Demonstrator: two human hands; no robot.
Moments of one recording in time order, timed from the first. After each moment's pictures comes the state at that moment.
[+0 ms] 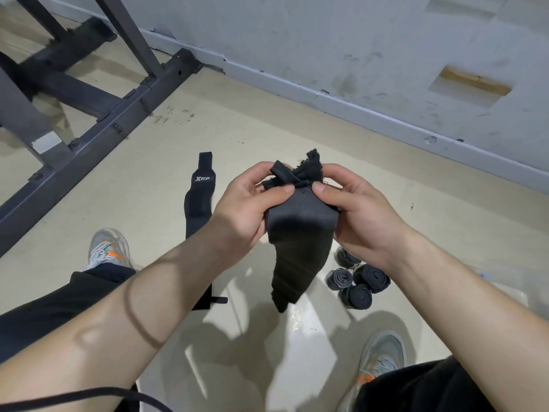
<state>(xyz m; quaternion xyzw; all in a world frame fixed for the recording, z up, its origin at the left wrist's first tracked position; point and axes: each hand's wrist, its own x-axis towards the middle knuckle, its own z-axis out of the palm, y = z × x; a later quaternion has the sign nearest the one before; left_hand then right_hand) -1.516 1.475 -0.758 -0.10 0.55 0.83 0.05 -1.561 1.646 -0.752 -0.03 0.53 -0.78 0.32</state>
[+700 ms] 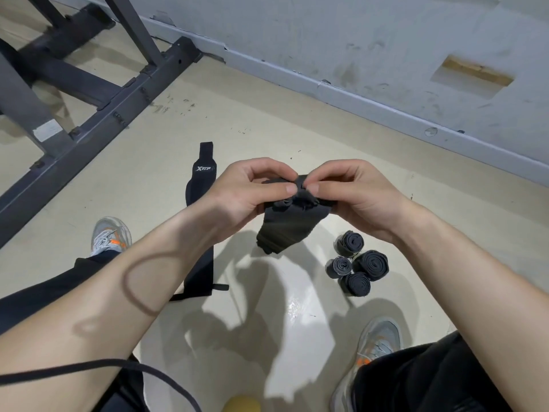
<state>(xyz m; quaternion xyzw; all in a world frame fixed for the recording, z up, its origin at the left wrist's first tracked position) -1.513 1.456 -0.755 -0.10 0.63 0.76 0.12 -1.569 1.653 -0.749 -0.10 0.62 -0.70 0.34</state>
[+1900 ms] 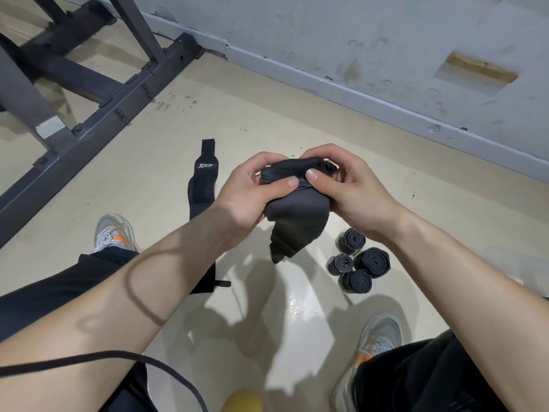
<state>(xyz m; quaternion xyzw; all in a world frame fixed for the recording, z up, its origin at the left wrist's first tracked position) -1.509 1.464 -0.771 -0.12 0.59 0.80 0.08 -1.566 1.645 -0.764 -0.17 0.64 -0.70 0.27</state>
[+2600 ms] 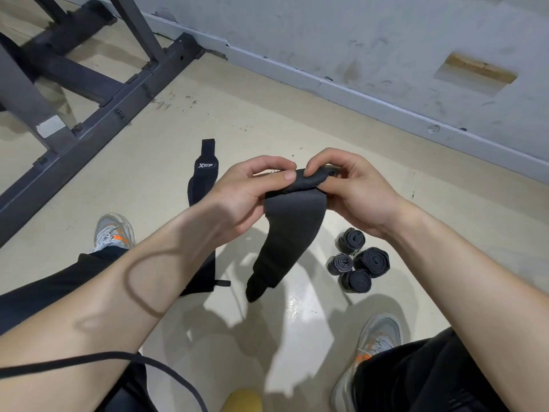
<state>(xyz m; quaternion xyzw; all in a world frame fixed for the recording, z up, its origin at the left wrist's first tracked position) -1.510 1.458 -0.760 -0.14 0.53 0.83 0.12 -1.571 1.646 -0.764 -0.13 0.60 -0.72 0.32</state>
